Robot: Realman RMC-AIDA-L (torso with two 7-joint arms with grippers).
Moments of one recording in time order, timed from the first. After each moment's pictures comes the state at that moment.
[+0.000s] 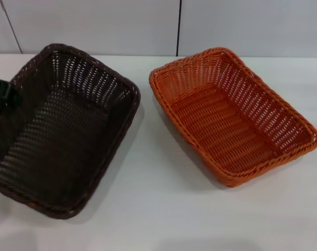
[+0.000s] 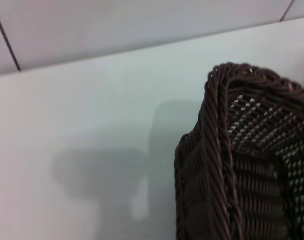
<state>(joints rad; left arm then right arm) -0.69 -1.97 -2.29 -1.38 2.77 -1.66 0.54 0.67 1.96 -0.22 -0.27 -0.98 -0.89 0.62</state>
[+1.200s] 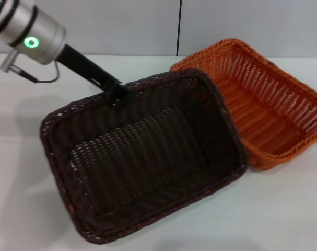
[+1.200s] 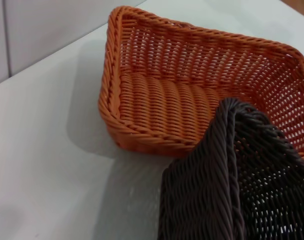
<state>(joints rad) -1.05 -1.94 -2.33 -0.76 2.53 -1.59 0.92 0.66 1.96 -0.22 -0.23 -0.98 -0.89 0.62</state>
